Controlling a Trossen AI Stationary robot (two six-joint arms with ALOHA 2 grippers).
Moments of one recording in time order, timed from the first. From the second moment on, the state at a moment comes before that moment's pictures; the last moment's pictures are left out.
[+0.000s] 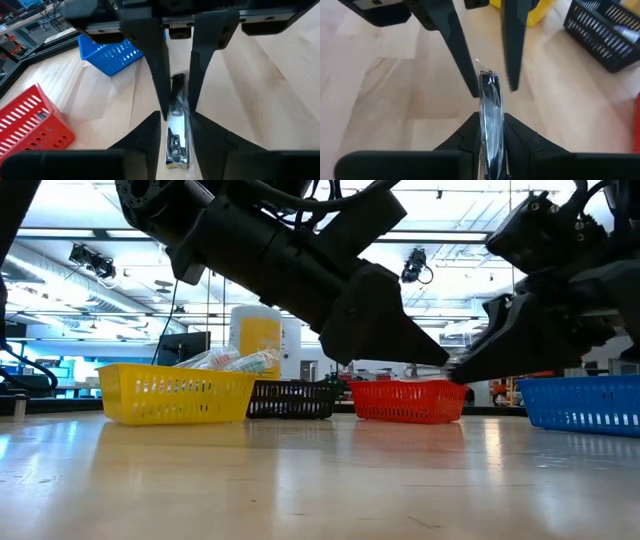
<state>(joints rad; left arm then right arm) -0.32 2.09 1.13 0.52 -0.45 0.16 0.59 1.66 0.57 0.36 0.67 0.28</state>
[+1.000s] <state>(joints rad) -0.32 2.09 1.13 0.51 -0.46 0.24 0.62 1.03 0.67 -1.15 0.40 1.08</state>
